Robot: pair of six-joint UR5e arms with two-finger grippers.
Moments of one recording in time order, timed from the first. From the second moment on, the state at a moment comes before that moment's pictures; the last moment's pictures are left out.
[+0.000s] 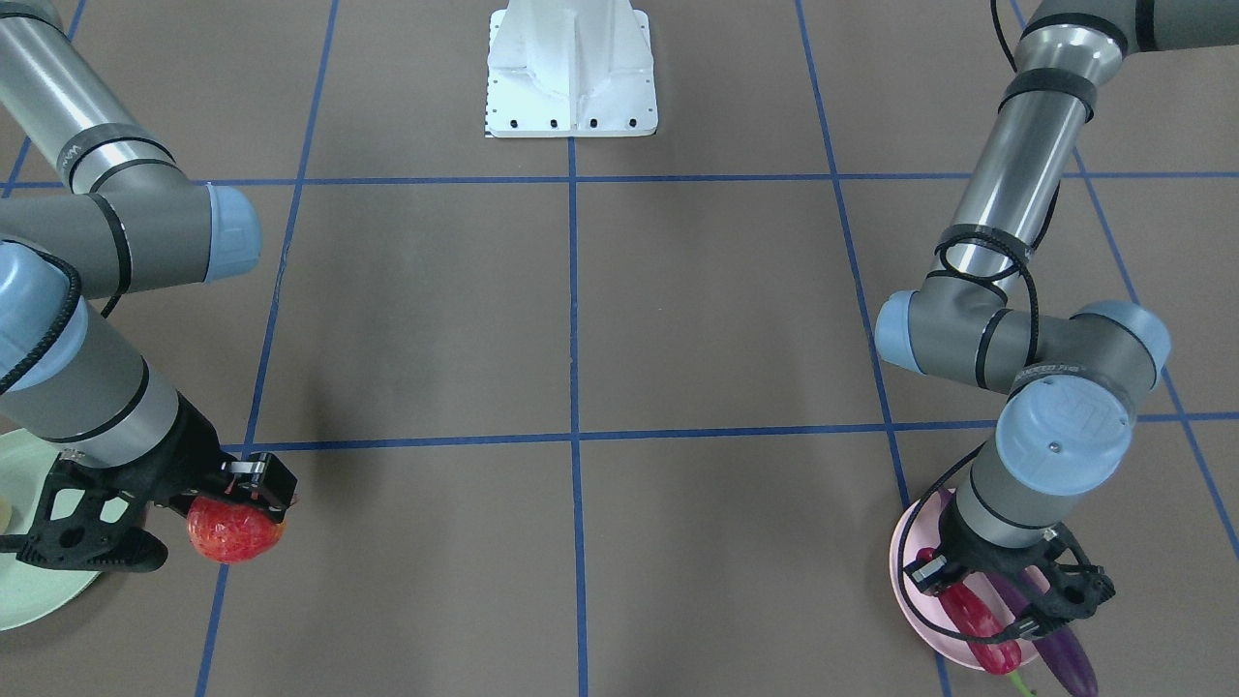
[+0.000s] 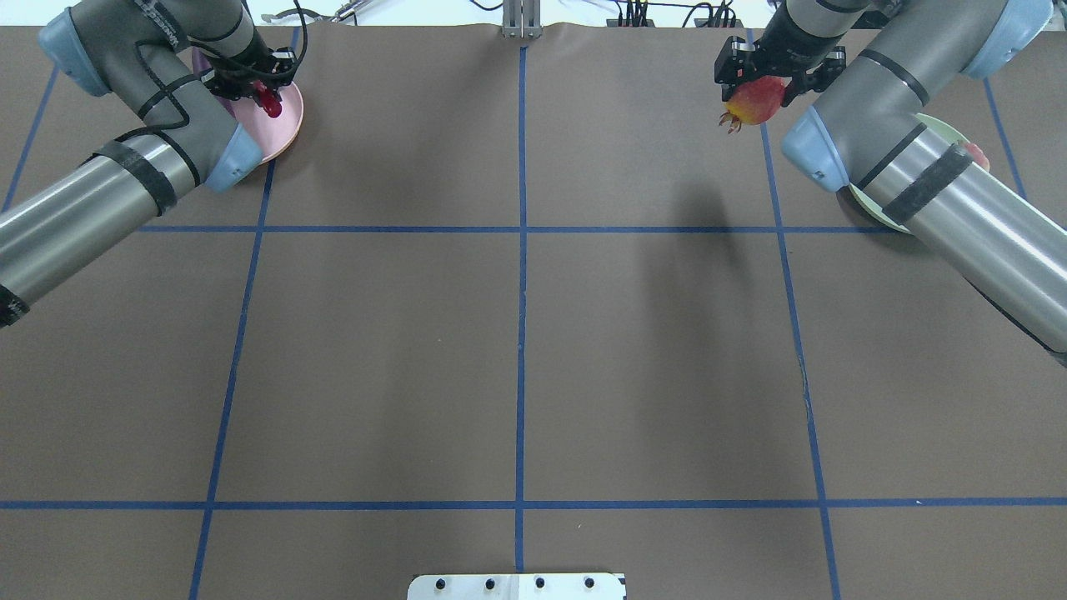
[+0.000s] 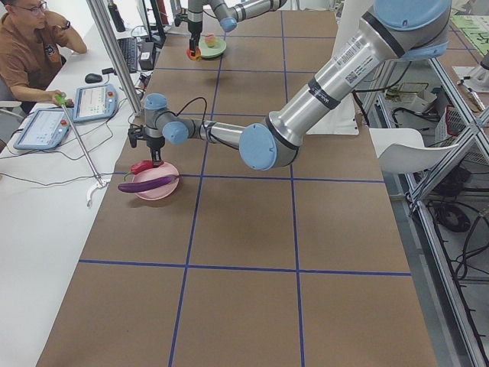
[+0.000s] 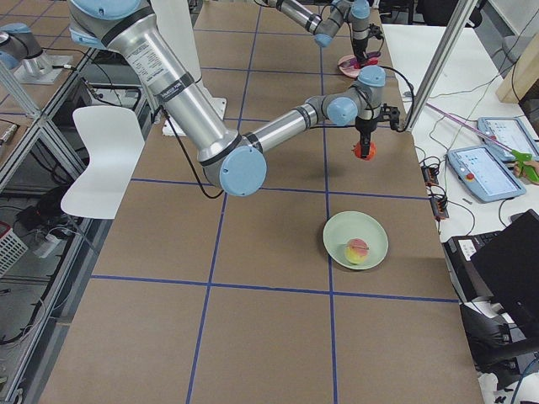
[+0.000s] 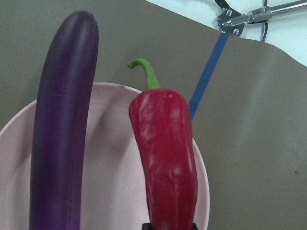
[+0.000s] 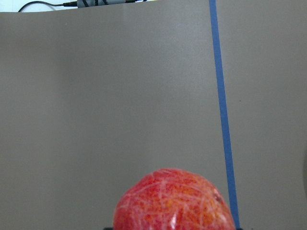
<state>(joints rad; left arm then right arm) -1.01 -2.41 -0.86 -2.05 -1.95 -1.12 1.04 -0.89 1.35 -1.42 2.11 0.86</state>
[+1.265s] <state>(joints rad) -1.06 -2.42 -1.01 -1.87 -2.02 -1.00 1.19 -1.07 1.27 -1.41 2.10 0.38</state>
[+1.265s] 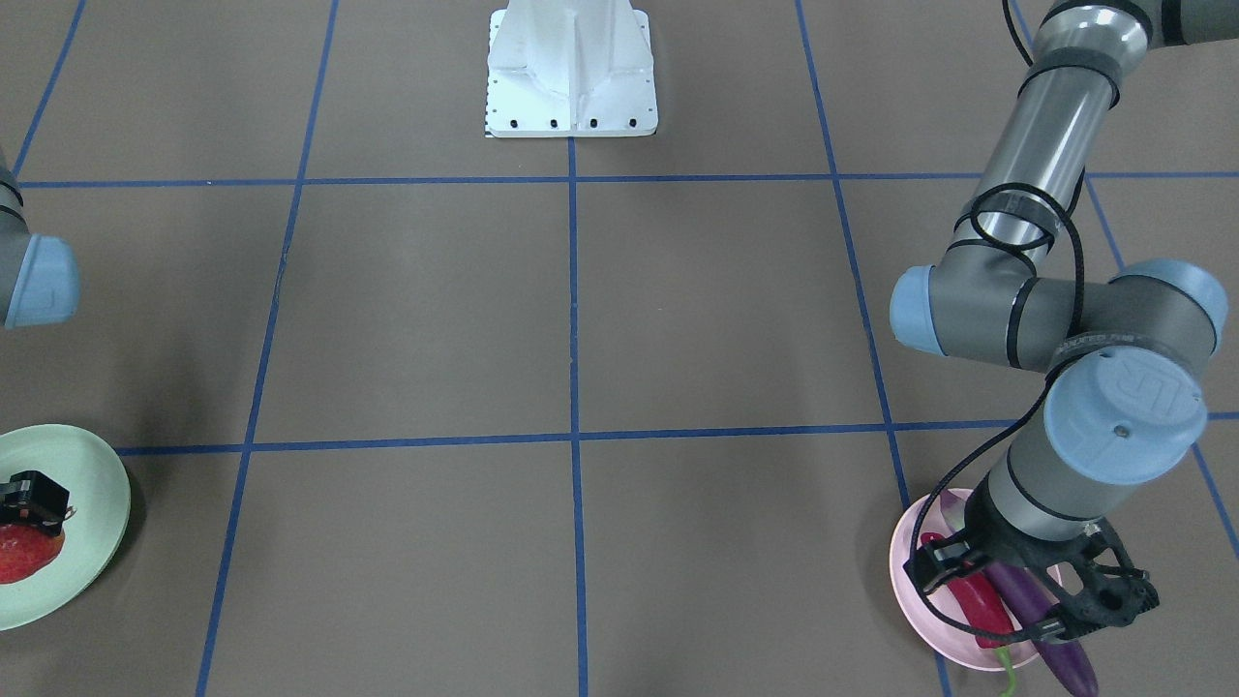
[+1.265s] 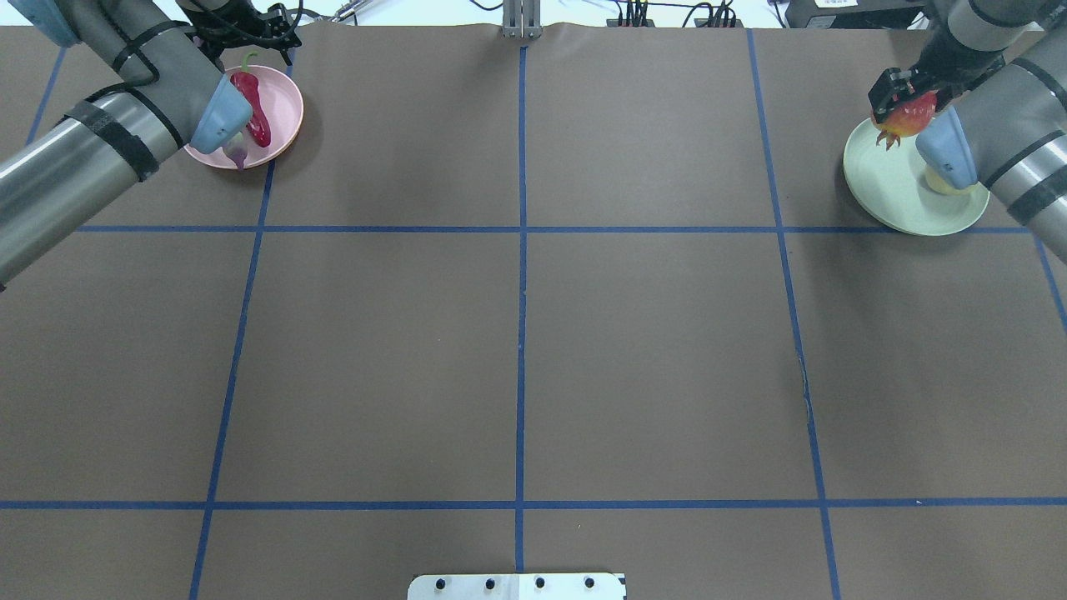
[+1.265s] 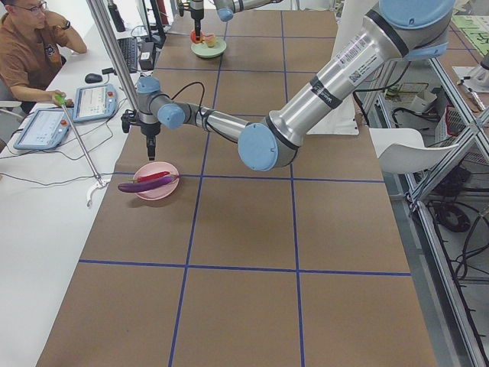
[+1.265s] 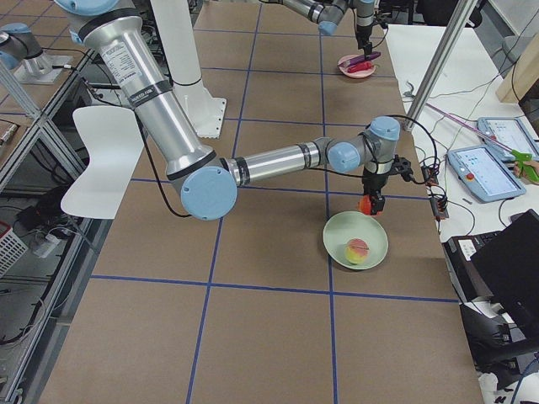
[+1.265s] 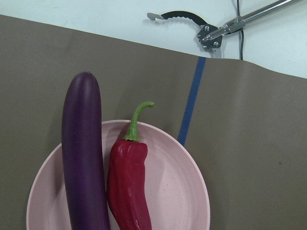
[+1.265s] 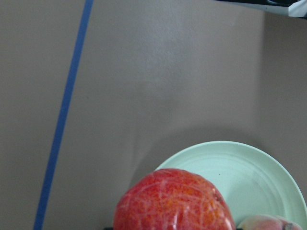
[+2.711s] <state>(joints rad) -1.07 -2.41 -1.06 -1.85 -2.05 -1.00 1.19 -1.11 1.28 -1.41 2.16 0.35</state>
